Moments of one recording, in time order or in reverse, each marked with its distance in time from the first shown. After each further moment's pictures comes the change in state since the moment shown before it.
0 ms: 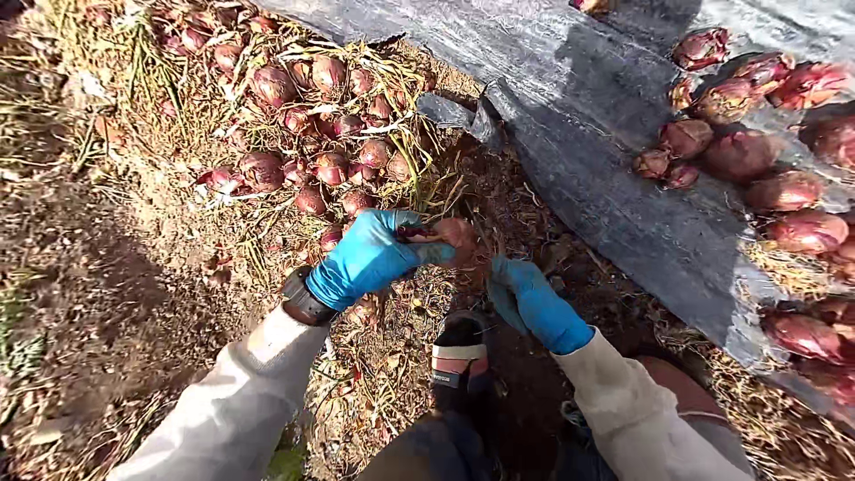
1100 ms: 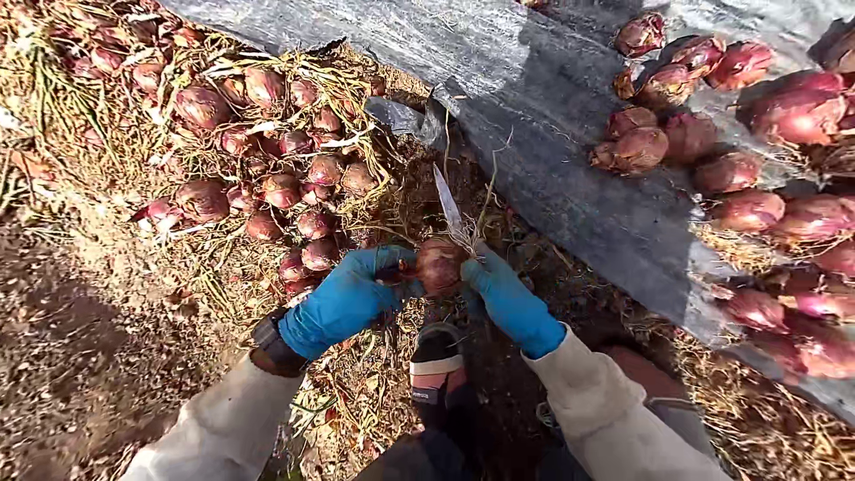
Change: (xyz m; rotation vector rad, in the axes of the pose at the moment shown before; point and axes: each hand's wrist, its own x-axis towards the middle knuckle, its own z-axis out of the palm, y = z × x) left_hand 0.008 0.003 0.034 -0.371 -0.238 -0.069; right_hand 0.007 -0.020 -0.012 -0.155 0.225 0.040
